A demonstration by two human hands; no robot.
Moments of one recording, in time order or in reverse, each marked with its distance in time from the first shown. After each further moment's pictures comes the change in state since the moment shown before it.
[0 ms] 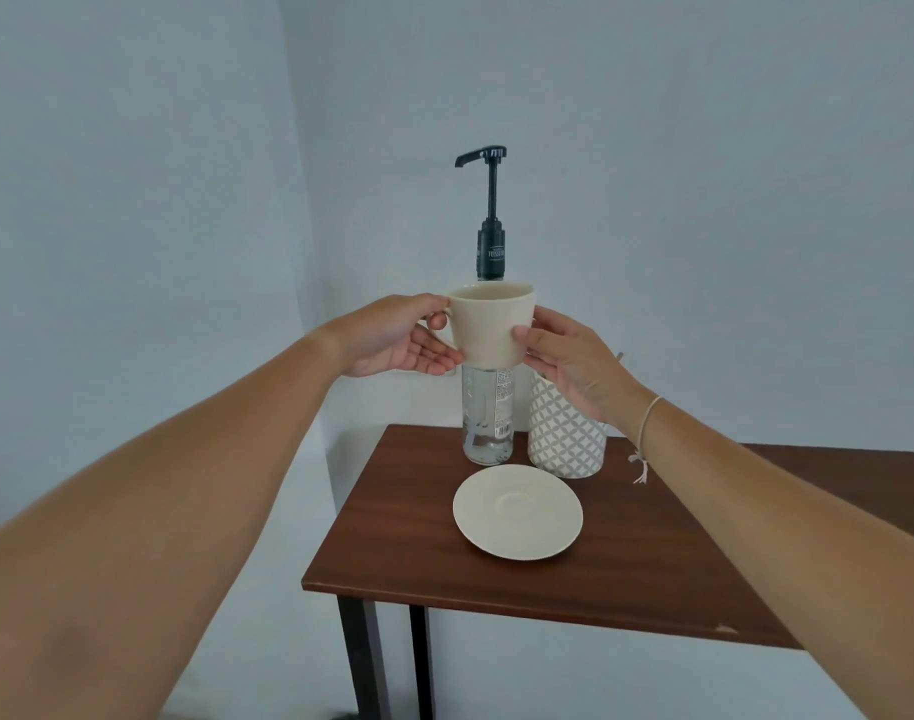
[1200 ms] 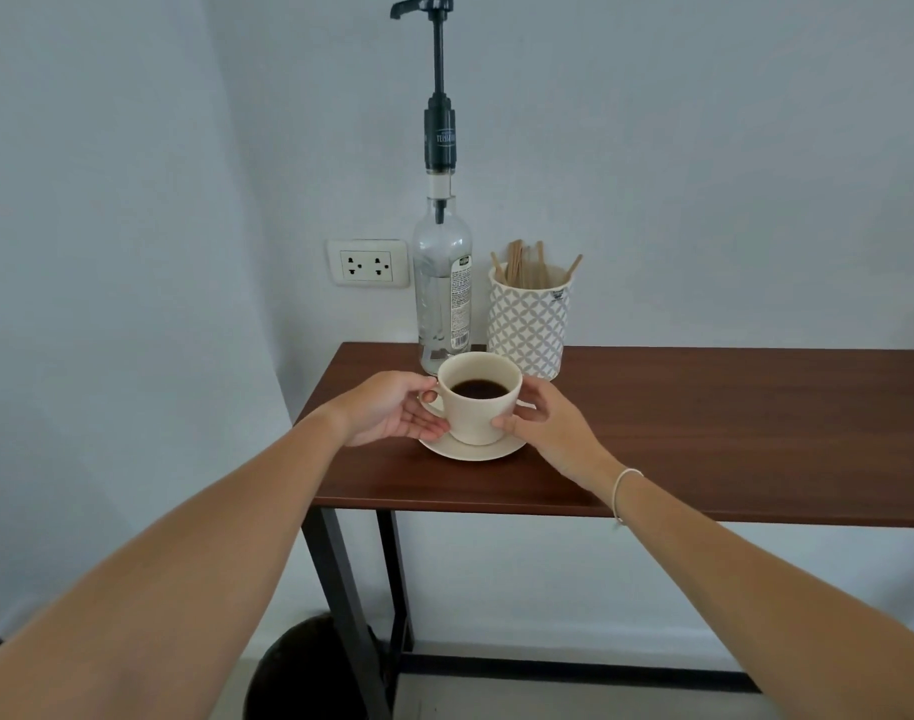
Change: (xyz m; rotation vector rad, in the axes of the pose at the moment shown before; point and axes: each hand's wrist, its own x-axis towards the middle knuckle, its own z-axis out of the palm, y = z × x) left_hand -0.009 -0.161 0.081 -0.160 -0.145 -0.279; right_hand -0.124 0.129 -0.026 -0.220 0.176 0.235
